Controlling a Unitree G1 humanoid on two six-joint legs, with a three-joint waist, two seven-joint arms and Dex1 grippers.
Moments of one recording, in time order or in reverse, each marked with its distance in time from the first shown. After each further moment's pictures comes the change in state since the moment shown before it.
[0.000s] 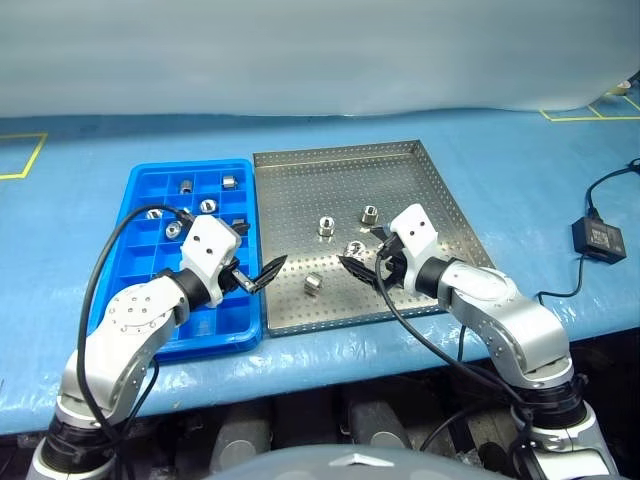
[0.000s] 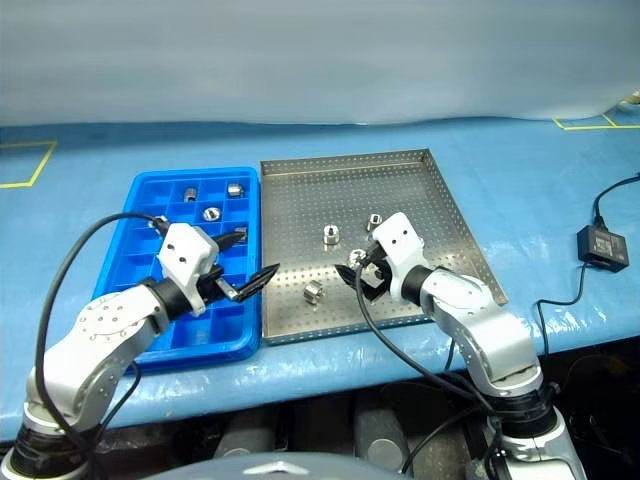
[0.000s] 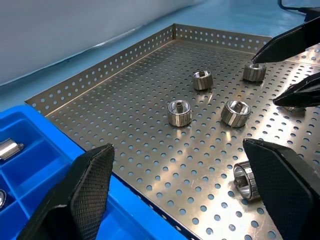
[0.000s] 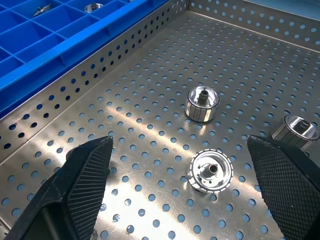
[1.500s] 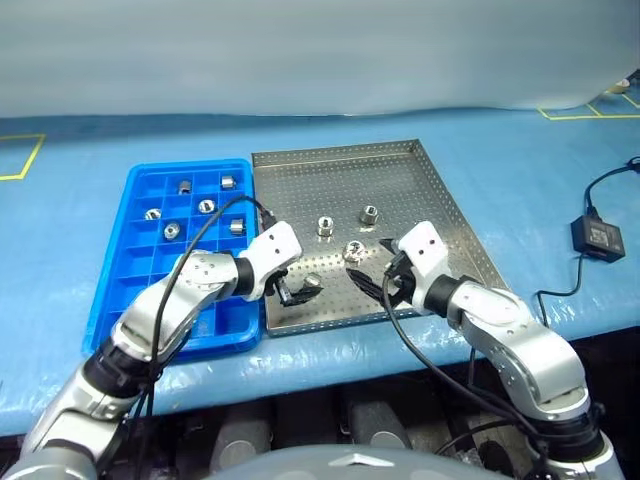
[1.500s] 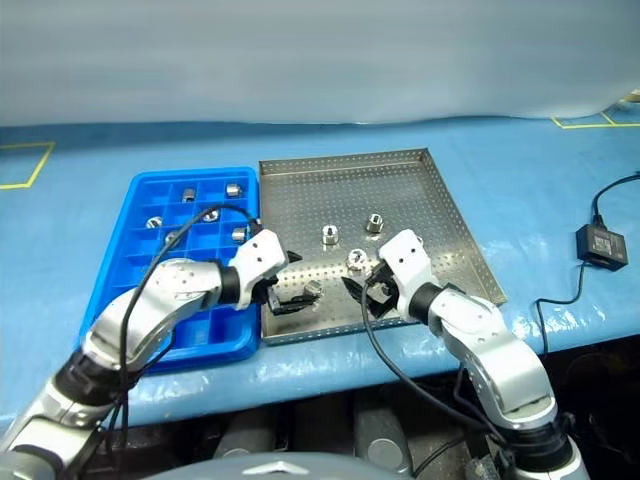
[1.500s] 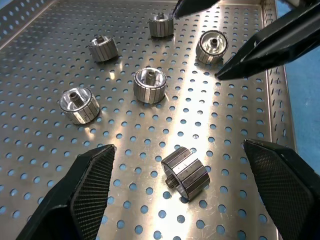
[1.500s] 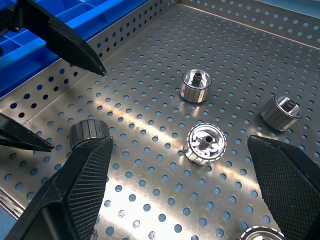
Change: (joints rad) left arm -0.379 0.061 -0.411 0.331 0.108 0.073 -0.249; right arm 0.150 -0.021 -0.021 -0.143 -0.020 -0.019 -0.056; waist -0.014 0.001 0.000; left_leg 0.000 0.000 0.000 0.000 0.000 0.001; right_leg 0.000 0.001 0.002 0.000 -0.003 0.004
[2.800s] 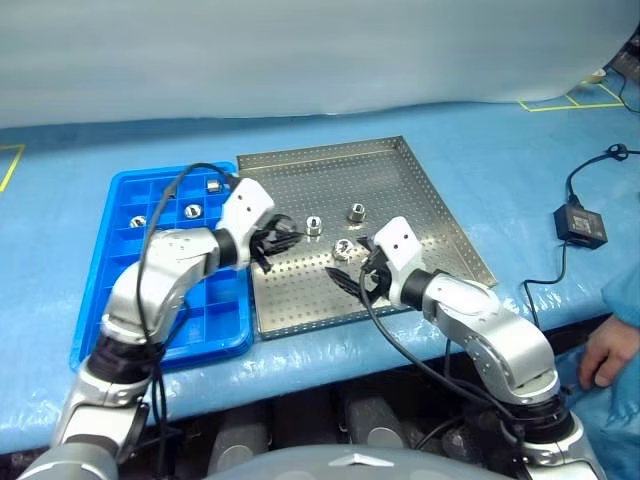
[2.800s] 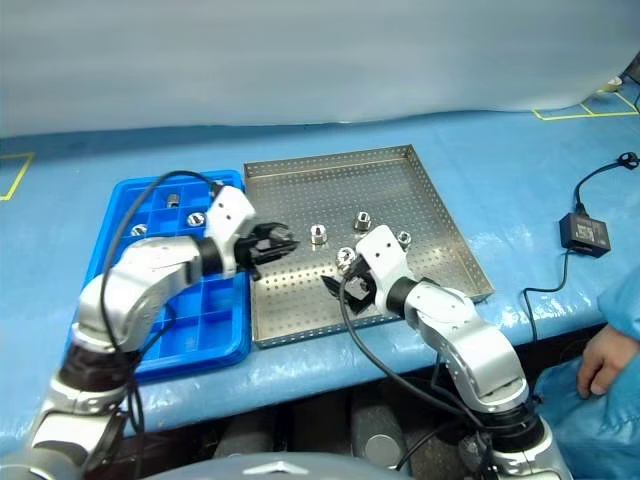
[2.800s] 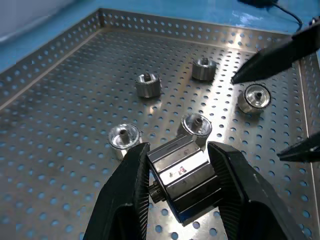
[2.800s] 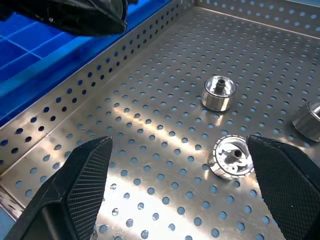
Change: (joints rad) left arm 0.076 -0.073 0.365 -0.112 -0.035 0.083 0.066; right arm -0.123 0.078 0.113 0.112 0.013 0.000 0.053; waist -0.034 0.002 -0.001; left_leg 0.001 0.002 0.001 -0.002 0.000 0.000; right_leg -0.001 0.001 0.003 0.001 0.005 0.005
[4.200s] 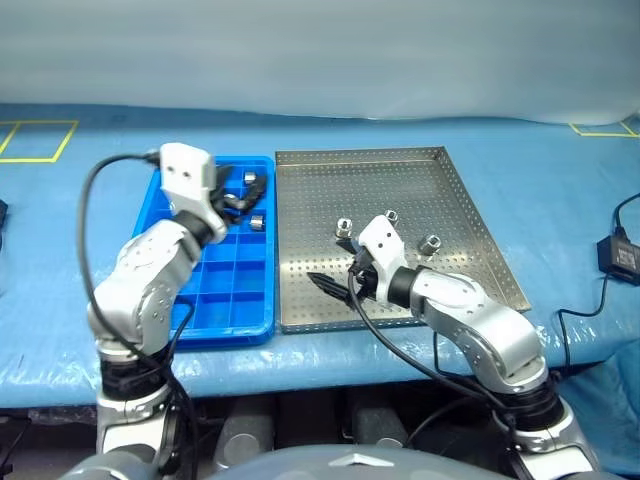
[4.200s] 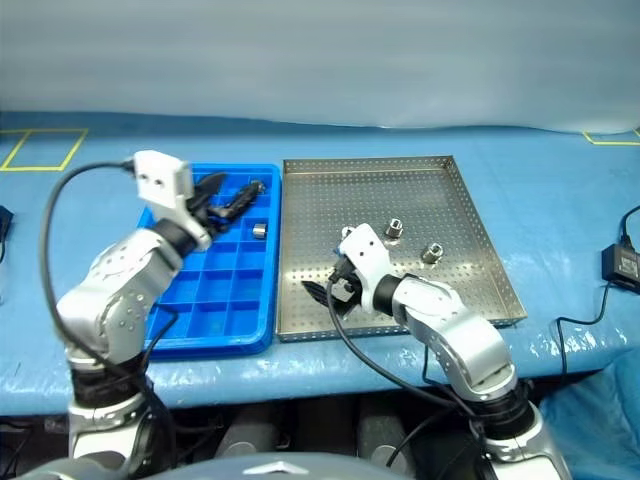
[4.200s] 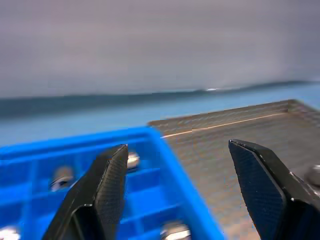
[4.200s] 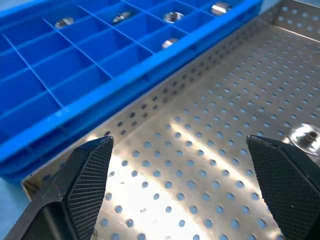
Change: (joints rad) left arm -0.108 -0.238 0.092 0.000 -0.072 -0.007 0.236; right arm -0.017 -0.031 0.020 -0.020 0.013 0.018 -0.039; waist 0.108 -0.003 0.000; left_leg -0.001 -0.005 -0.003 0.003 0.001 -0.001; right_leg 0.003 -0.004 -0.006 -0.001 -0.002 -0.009
